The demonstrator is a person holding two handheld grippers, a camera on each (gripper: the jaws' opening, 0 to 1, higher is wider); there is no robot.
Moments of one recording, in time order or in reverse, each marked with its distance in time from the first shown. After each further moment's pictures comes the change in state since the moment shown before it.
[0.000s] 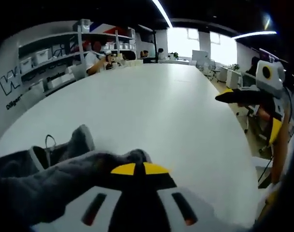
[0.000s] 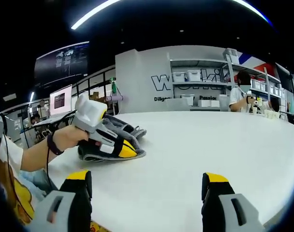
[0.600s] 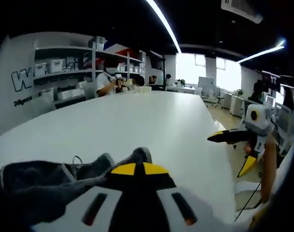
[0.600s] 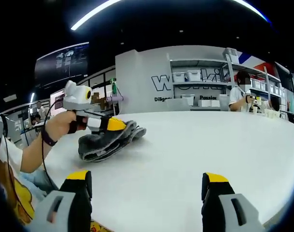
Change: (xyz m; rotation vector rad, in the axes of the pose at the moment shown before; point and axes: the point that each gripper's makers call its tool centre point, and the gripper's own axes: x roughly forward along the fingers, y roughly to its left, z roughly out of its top) left arm -0.076 0.039 0.063 -0.107 -0.263 0.055; right arm -0.001 0.001 -0.001 0.005 -0.003 0.005
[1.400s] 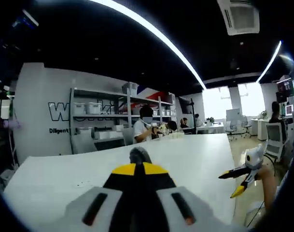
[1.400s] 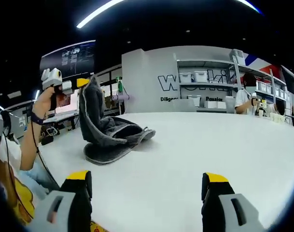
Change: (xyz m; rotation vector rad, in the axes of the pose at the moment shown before) left arm -0.195 0.077 0.092 0.012 -0.379 0.340; right arm 0.014 0.020 0.007 -0.033 0.009 0.052
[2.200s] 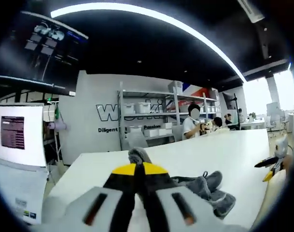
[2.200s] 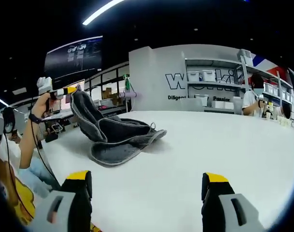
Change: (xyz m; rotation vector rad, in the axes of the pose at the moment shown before) left arm -0.111 0.143 -0.021 0.043 0.067 0.431; right arm 0.017 0.017 0.000 -0.026 0.019 0.054
